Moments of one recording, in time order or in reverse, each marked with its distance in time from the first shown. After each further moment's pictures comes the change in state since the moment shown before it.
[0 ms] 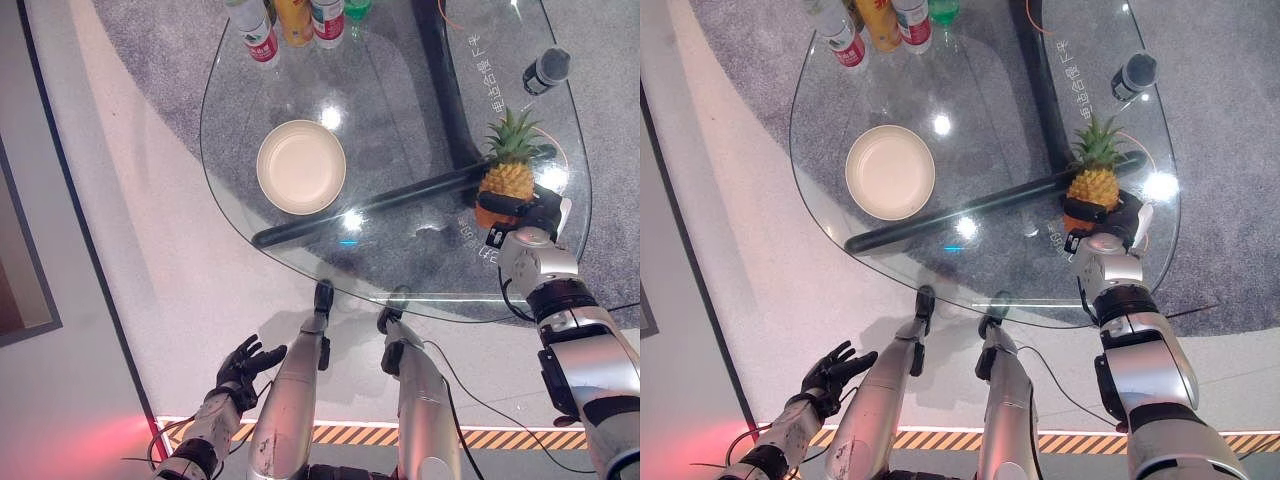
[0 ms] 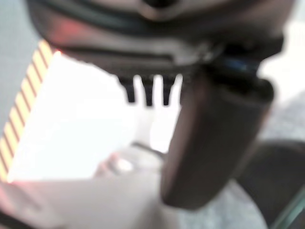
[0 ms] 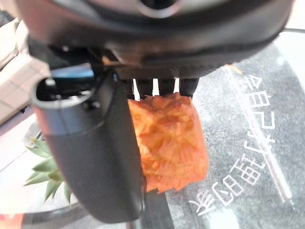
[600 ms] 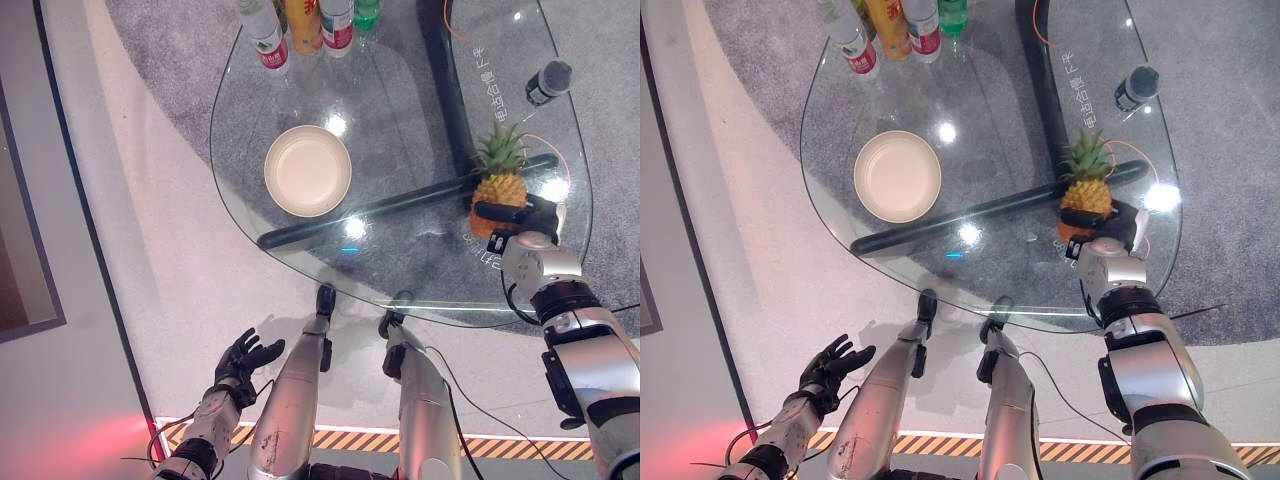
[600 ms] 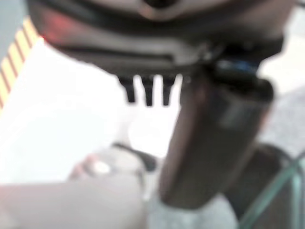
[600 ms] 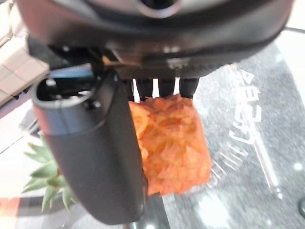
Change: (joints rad) left arm 0.000 0.003 0.013 -0.027 0.000 -0.074 0.021; right arm 0.101 0.025 0.005 -0.097 0.035 0.012 0.034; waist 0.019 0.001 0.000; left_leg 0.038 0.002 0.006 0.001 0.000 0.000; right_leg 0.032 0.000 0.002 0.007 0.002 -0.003
